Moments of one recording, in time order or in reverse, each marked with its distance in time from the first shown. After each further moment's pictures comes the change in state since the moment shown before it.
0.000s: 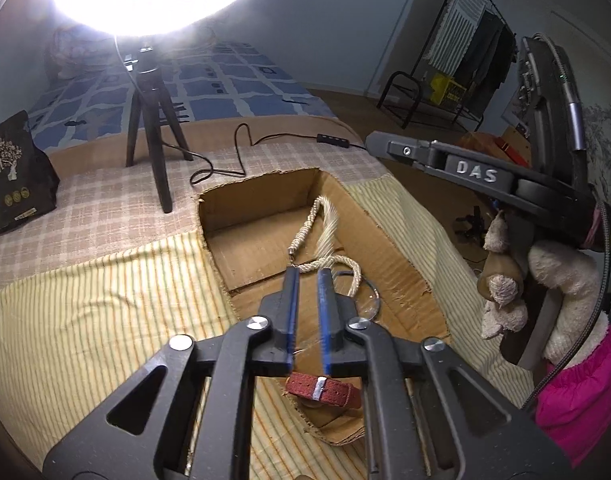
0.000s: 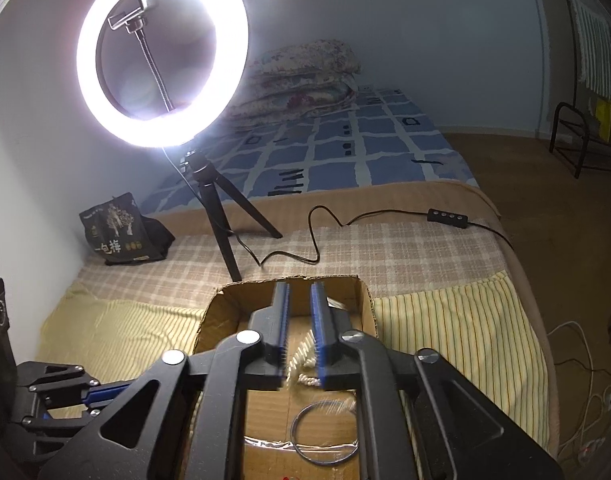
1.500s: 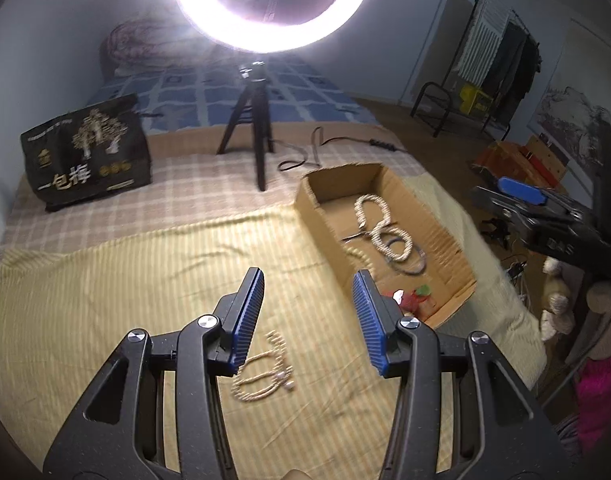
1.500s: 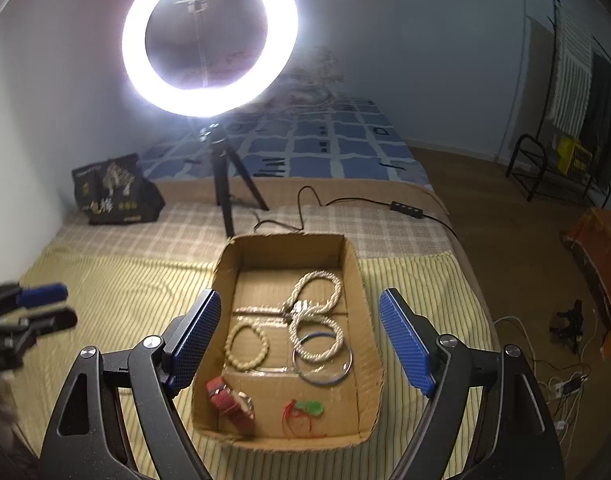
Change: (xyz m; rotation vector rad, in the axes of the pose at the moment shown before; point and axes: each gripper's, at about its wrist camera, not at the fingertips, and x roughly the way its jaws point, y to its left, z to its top) left arm -0.106 0.072 -0.043 -0.036 -0.023 0.116; right arm -0.072 0.071 -0.044 -0.119 0.020 -0.201
